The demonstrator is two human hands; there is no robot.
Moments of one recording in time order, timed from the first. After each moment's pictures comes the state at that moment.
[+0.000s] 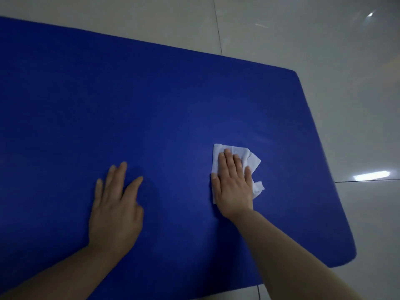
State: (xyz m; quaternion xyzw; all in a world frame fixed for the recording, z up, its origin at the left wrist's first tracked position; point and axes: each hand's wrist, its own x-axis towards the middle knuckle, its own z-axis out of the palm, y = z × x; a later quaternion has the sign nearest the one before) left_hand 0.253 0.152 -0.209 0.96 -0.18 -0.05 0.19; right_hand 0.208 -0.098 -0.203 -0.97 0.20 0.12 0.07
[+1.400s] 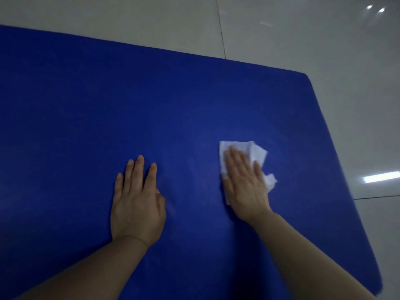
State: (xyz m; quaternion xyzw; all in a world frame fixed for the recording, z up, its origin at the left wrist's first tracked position) left_hand 0.295 0.084 -0.223 0.98 -0.16 -0.03 0.12; right_hand 0.243 -0.146 -0.207 -0.98 0.14 0.09 0.06
